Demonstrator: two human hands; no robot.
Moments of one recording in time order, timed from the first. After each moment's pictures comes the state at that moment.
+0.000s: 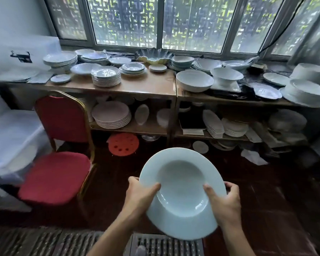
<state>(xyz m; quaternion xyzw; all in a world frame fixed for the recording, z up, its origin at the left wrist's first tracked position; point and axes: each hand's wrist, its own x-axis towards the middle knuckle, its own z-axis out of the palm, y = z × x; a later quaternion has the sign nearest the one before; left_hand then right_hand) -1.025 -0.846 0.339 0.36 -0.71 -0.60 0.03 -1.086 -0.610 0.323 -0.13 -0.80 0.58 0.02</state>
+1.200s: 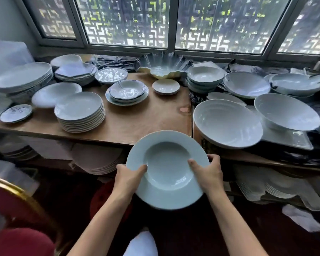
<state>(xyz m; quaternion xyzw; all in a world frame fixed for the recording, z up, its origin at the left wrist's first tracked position) -1.687 -1.100 0.345 0.45 -0.68 -0.57 0.08 -1.796 -0.889 0.333 -0.04 -0.83 0.56 -0.06</state>
